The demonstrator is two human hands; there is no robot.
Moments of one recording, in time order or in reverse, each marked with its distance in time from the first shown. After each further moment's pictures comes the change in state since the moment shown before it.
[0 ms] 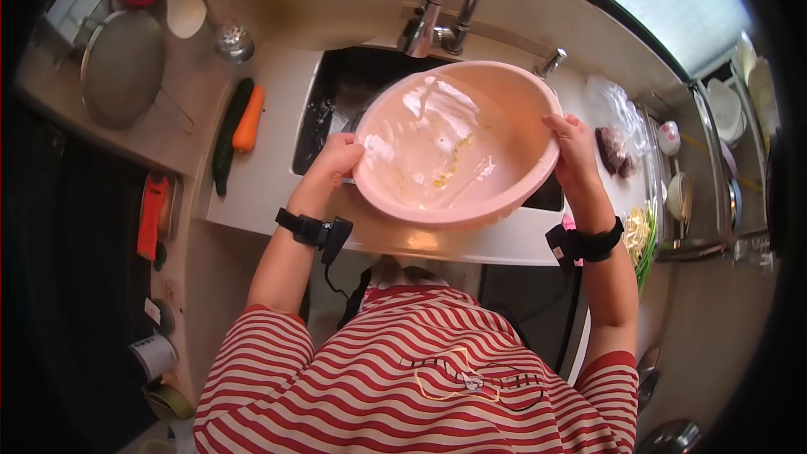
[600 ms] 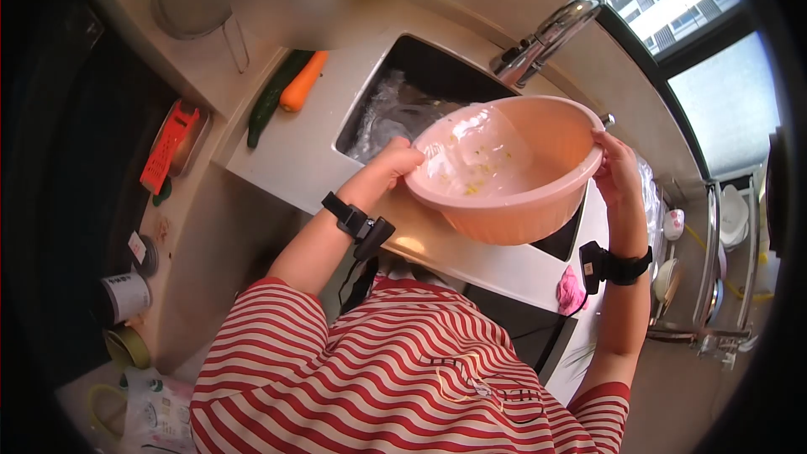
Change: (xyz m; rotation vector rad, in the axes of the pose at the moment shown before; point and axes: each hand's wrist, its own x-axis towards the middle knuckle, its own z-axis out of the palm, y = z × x) left_hand 0.028 -0.053 0.002 -0.198 0.048 -0.020; right_hand 0.024 -0.049 0.061 -0.218 -0.201 0.117
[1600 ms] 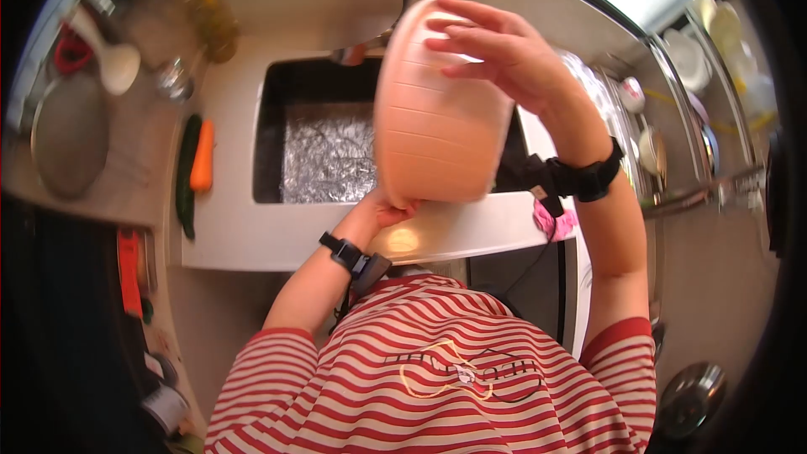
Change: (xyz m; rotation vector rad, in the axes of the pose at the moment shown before) left_hand 0.005 -0.061 0.108 -0.614 -0.745 -0.701; right_hand -0.031 -0.048 0.012 -0.008 -0.357 -0.279
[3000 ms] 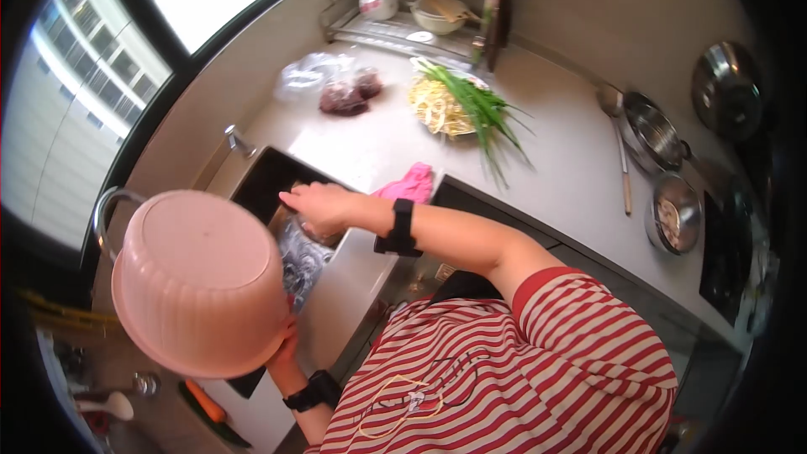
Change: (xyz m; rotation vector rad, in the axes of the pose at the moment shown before) left_hand -0.025 -0.027 0.075 -0.110 -0.311 0.032; right_hand -0.161 0.147 -0.120 -0.978 0.360 0.163
